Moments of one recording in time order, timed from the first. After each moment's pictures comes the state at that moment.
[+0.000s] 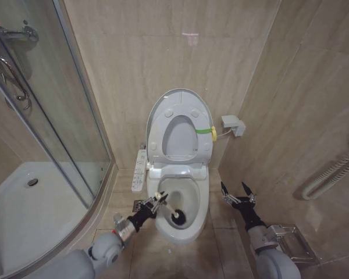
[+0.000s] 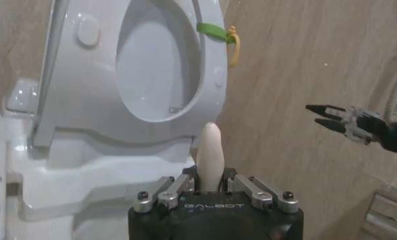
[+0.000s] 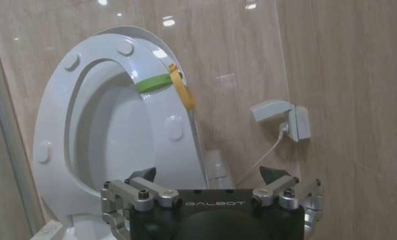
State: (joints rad) left arm 0.80 -0.79 0.49 -1.64 -0.89 -0.40 0.11; right arm -1.47 1.33 0.65 1.92 0.46 0.14 -0.13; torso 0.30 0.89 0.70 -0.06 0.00
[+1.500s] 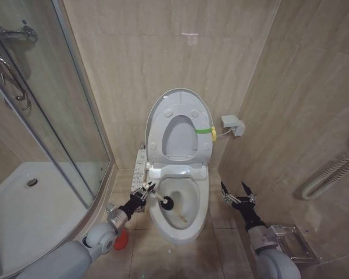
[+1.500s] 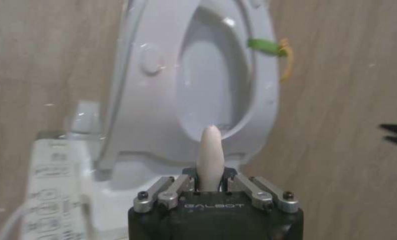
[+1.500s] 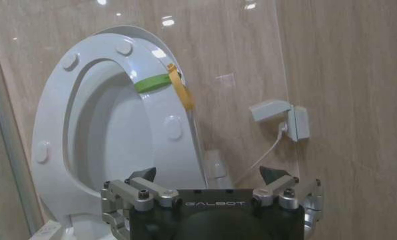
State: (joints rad) left arm 0.75 -0.78 0.43 -1.60 -0.94 -0.38 0.08; right arm -1.47 1.33 0.65 1.92 0.46 0.14 -0.13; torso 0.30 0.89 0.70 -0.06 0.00
